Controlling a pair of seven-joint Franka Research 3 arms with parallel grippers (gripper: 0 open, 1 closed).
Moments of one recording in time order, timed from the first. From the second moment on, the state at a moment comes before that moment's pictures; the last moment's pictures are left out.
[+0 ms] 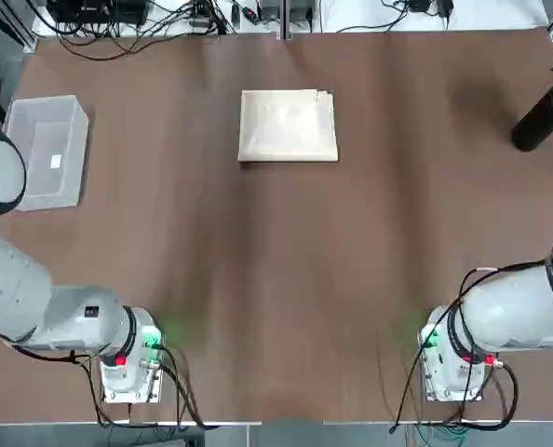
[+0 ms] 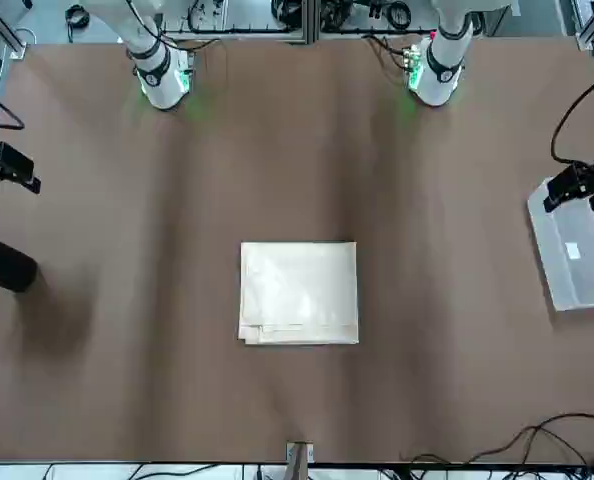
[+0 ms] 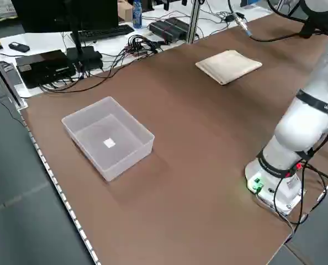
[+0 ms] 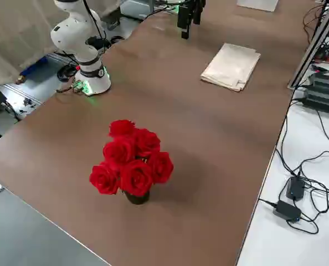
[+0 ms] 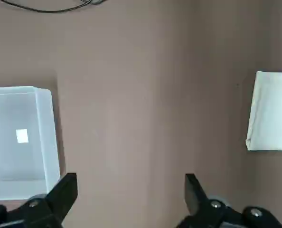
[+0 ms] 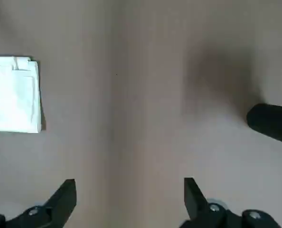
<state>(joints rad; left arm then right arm) 0.01 0.09 0.02 -1.48 -0.02 1.61 0.01 -0.02 0.12 -0.03 -1.33 0.02 1.44 -0.08</state>
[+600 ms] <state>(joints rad) 0.00 0.09 0.00 -1.47 -0.02 1.61 0.01 -0.01 0.13 -0.02 -1.34 0.02 1.46 -0.08</state>
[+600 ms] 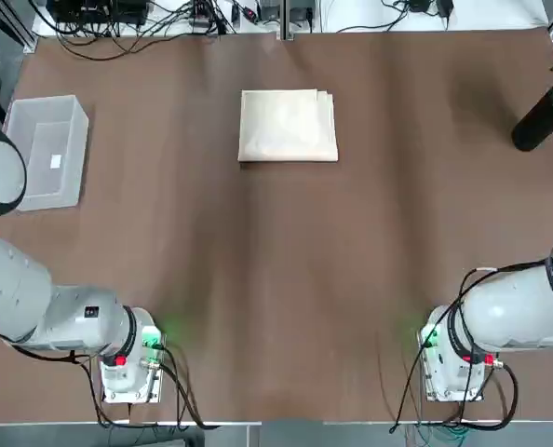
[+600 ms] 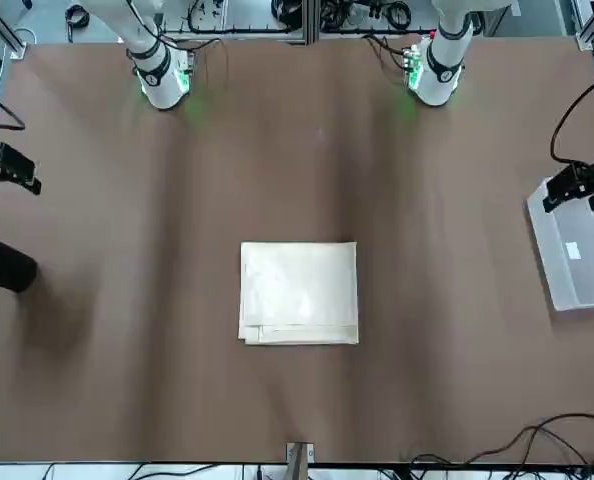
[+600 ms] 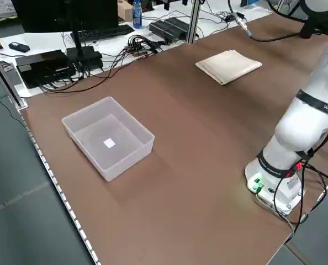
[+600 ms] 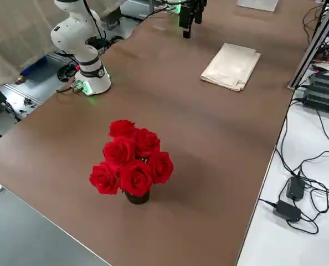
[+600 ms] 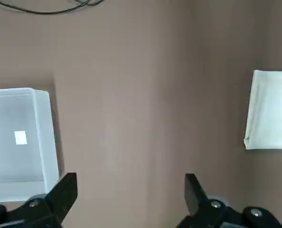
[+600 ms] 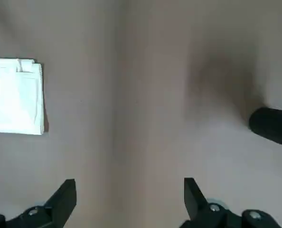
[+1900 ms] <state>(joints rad) -0.04 0.37 -0.12 -1.48 -0.06 1.94 0.00 0.35 0.68 -0.01 -1.27 0.10 2.14 0.73</state>
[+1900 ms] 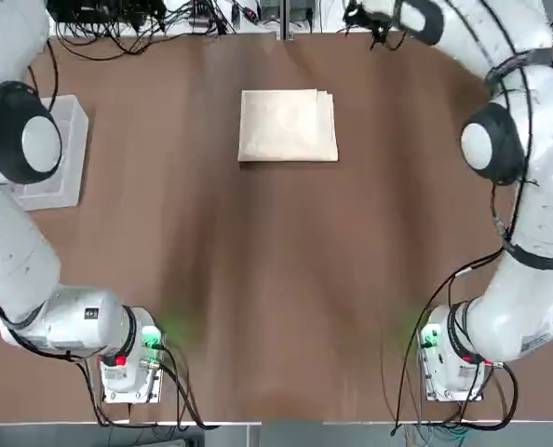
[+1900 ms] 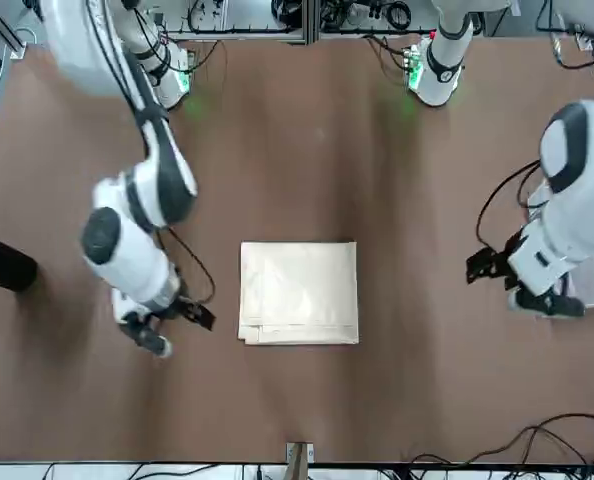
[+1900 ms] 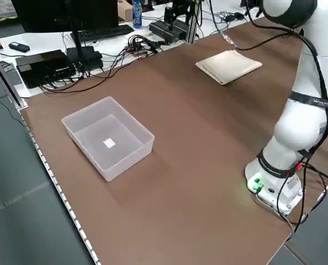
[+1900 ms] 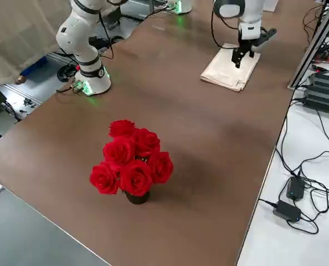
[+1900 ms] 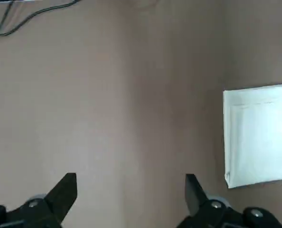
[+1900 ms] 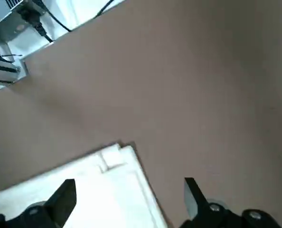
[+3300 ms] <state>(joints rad) -0.18 0.64 -0.14 -1.43 -0.16 2.29 -0.07 0.44 0.98 -0.01 -1.26 0.10 2.48 0.78</state>
